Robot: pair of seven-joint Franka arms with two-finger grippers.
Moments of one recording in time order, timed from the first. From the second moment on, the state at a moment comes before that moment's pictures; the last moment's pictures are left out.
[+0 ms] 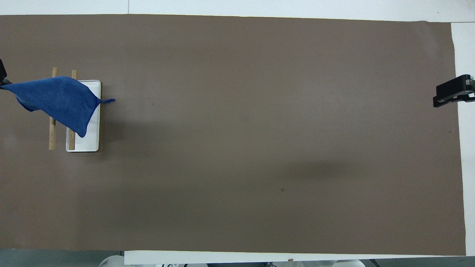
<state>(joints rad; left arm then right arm) -0.02 -0.02 0.07 -1.79 0.06 1.94 -0.76 -0.04 0.03 -0.02 -1.47 -0.06 1.41 0.04</state>
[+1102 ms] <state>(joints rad) 0.14 -0.06 0.07 -2.10 0.06 2.32 -0.56 -0.03 0.03 -0.02 -1.47 -0.05 1.40 0.04</state>
